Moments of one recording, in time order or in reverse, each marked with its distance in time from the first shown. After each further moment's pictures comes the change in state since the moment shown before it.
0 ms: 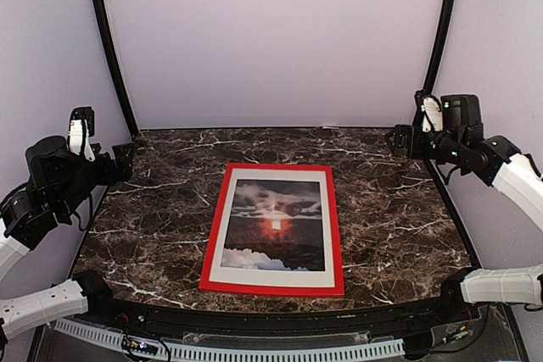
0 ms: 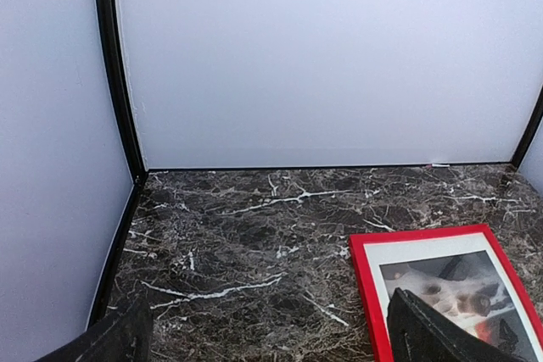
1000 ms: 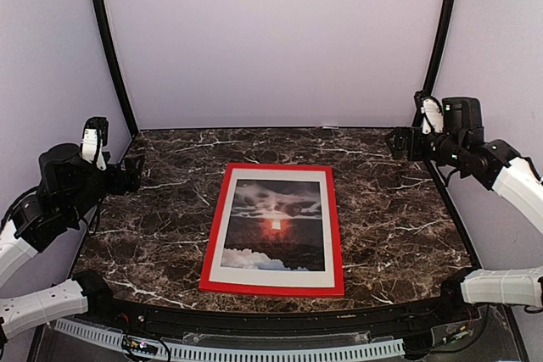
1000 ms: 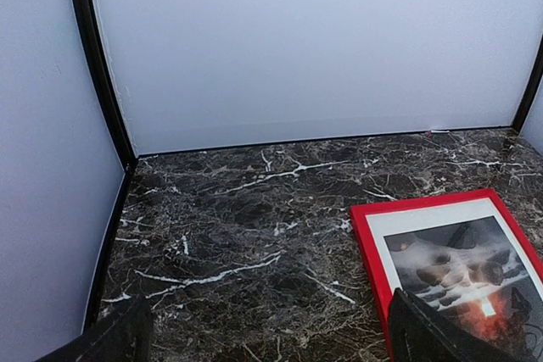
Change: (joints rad) left arm 0.000 0.010 -0.084 0.028 0.040 0.042; right arm 0.000 -0.024 -0.037 0.044 0.004 -0.048
